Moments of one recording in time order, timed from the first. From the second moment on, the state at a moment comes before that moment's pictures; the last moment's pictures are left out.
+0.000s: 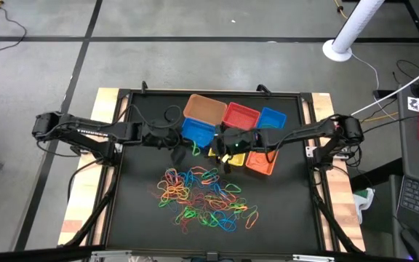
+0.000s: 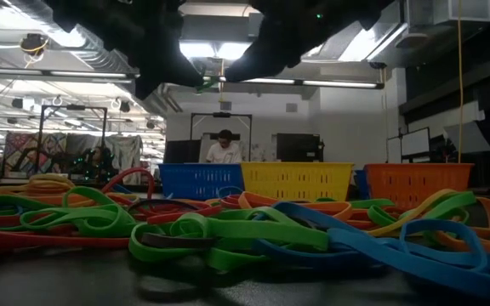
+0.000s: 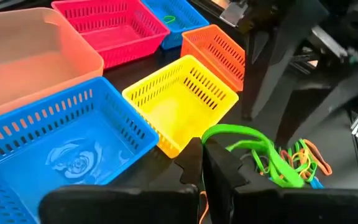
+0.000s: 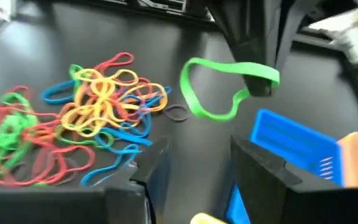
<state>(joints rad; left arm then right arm) 0.05 1.18 0.70 -0.05 -0.13 -0.51 0.05 1.67 1.17 -0.04 0.04 -0.19</state>
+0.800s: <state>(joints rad) 0.05 1.18 0.70 -0.05 -0.13 -0.52 0.09 1.77 1.17 0.22 0.26 -0.32</state>
